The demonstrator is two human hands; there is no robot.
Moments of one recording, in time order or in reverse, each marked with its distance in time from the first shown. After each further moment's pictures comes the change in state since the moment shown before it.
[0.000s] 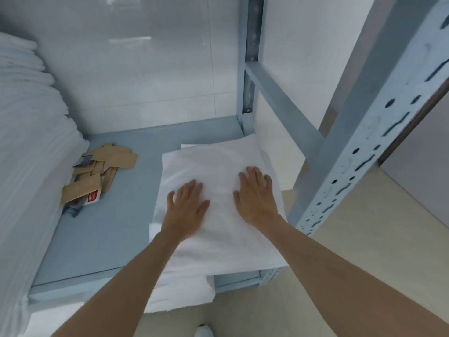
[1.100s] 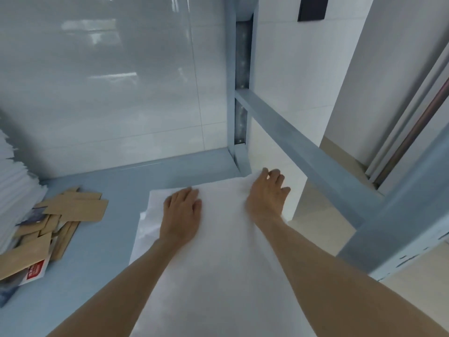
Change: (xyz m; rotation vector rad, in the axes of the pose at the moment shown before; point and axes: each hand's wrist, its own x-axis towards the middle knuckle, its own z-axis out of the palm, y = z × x) left_hand 0.177 -0.014 0.028 -0.057 0.204 0.079; right_hand 0.164 0.039 0.017 0.057 0.191 0.515
